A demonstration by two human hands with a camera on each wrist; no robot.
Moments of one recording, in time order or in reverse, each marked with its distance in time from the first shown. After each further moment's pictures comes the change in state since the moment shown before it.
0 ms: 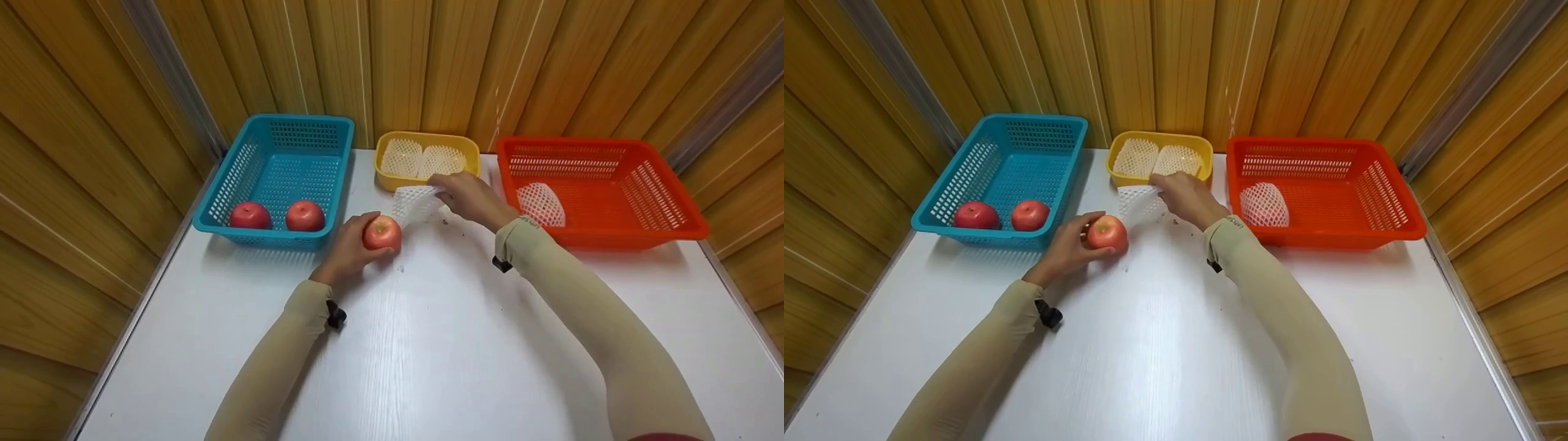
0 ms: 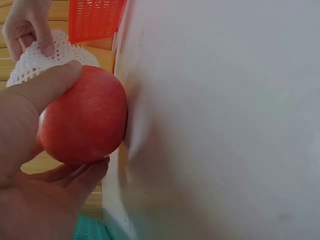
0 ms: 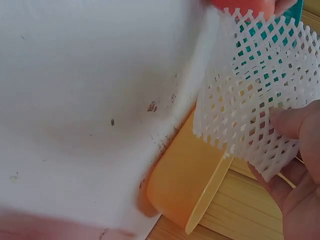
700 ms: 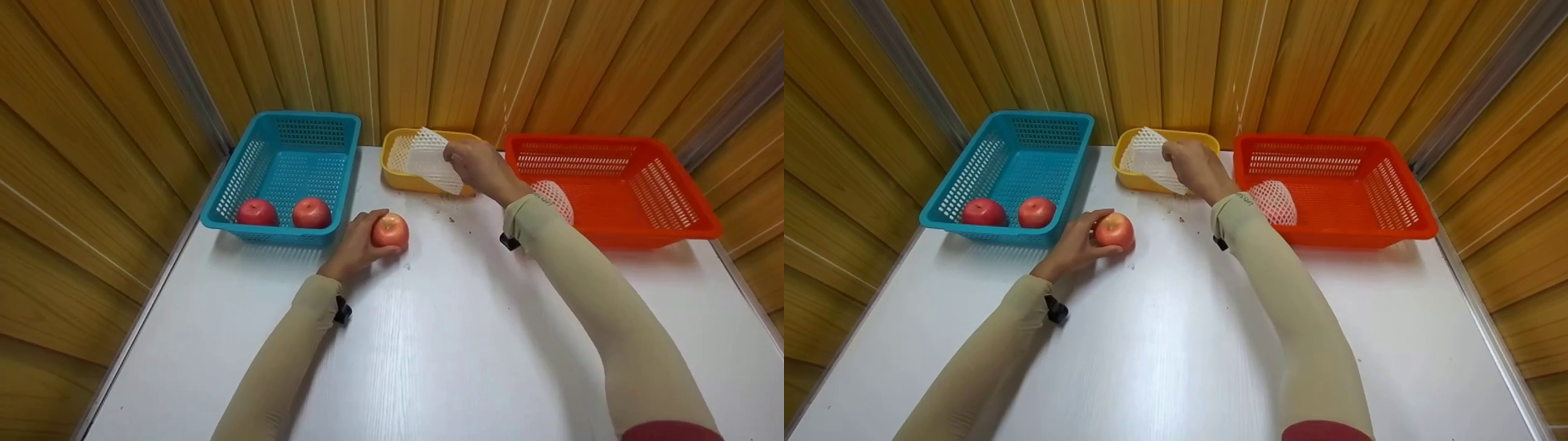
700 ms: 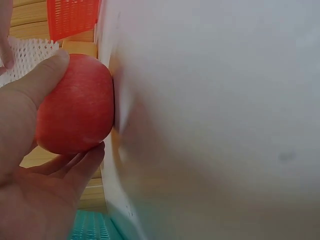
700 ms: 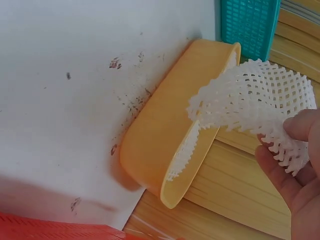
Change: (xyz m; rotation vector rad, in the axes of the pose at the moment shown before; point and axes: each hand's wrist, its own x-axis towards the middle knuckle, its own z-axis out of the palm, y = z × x) left_hand 0.000 -0.004 -0.001 0.051 -0.025 0.053; right_hand 0.022 0.005 -0.030 -0.031 0.180 -0.006
